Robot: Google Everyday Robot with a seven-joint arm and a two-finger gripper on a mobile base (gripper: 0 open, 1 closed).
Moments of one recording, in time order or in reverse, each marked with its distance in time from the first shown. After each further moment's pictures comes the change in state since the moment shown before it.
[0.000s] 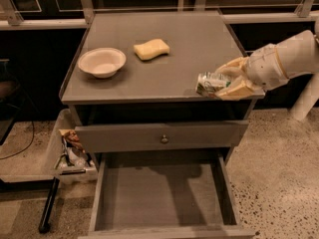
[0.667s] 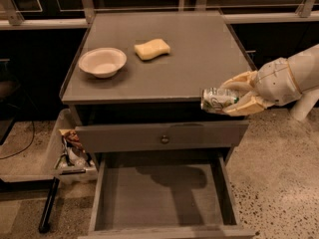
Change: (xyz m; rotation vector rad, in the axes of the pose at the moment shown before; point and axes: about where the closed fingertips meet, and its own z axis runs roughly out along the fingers) arm 0.011 0.051 -0.019 -0.049 0.009 -0.044
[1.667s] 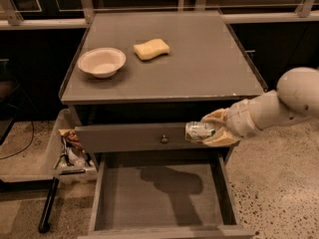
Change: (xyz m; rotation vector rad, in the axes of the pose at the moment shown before) arm 0.051 0.042 0.100 -0.032 0.072 0.032
